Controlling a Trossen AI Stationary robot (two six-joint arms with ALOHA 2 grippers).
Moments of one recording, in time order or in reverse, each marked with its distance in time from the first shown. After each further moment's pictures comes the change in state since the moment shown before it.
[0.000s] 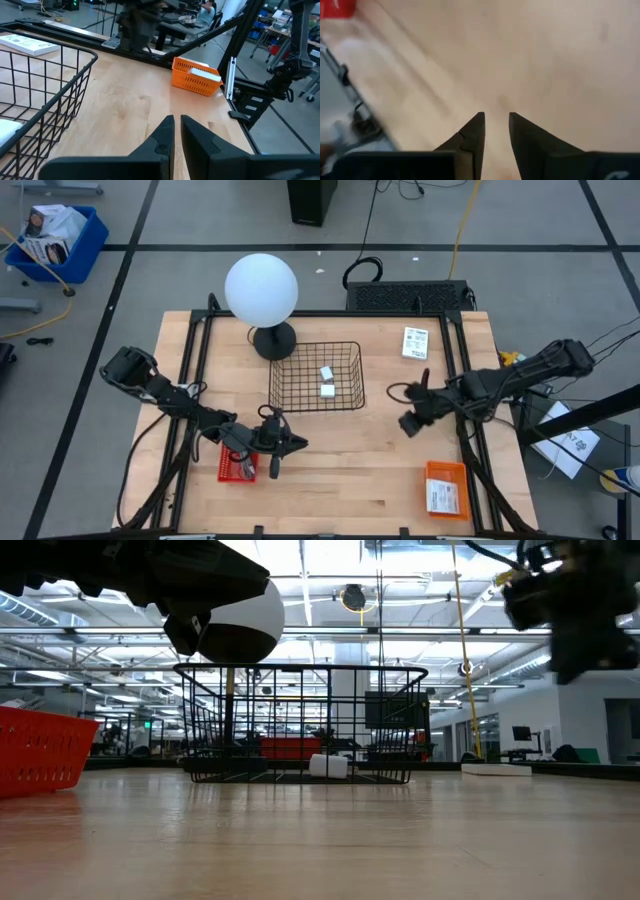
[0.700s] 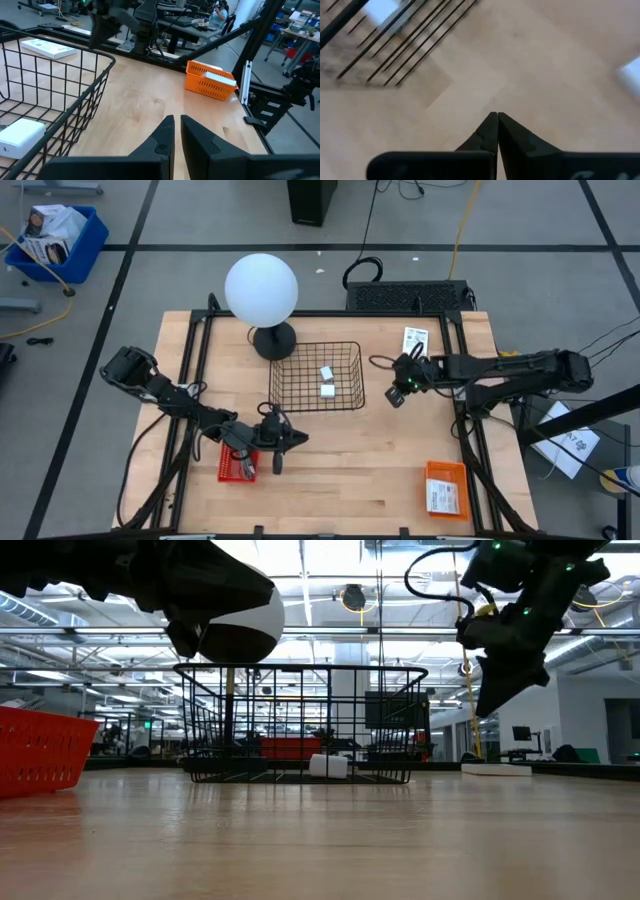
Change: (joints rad) left arm 0.011 0.000 0.000 -0.008 -0.053 0.004; right arm -0.391 0.138 0.000 0.058 0.236 -0.584
